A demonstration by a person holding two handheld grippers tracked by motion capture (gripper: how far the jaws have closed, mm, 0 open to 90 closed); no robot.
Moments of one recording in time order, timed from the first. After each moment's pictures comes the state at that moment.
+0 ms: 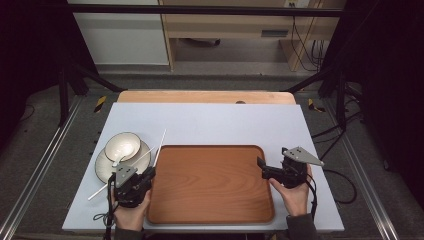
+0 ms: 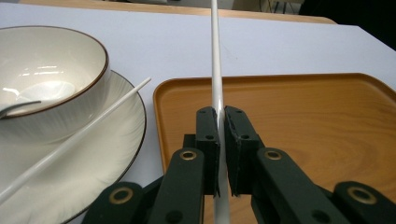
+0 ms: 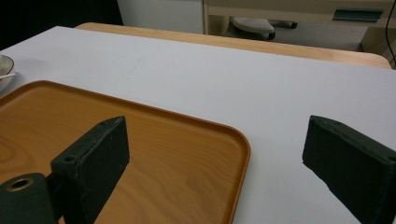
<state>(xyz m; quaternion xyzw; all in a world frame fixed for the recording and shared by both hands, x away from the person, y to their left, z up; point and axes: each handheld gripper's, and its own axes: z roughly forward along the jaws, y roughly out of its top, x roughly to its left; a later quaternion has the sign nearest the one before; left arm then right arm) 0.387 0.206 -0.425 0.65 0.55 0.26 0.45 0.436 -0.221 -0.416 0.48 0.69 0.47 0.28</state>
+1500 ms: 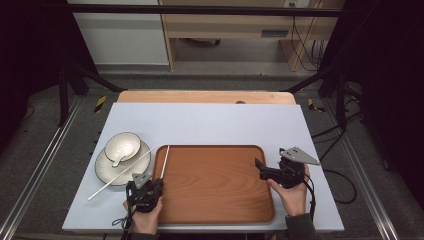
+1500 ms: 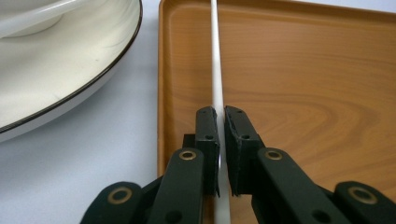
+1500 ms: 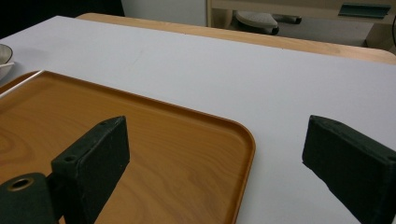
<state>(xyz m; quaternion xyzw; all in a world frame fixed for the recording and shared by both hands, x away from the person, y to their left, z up) 0.400 0.185 -0.483 0.66 0.61 0.23 0.37 0.439 -0.217 -0.420 0.48 0.70 0.46 0.28</state>
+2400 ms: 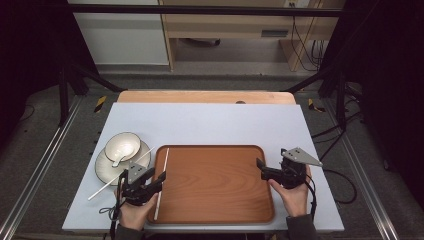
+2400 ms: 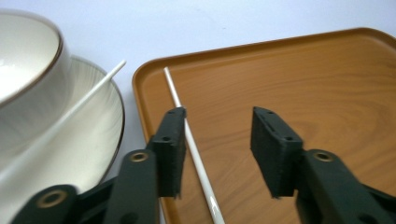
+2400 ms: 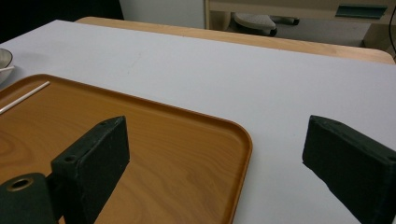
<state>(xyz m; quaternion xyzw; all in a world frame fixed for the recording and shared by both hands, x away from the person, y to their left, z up) 0.405 0.200 -0.432 0.74 0.48 0.25 0.41 0.436 -0.220 -0.419 0.48 0.69 0.46 0.28</state>
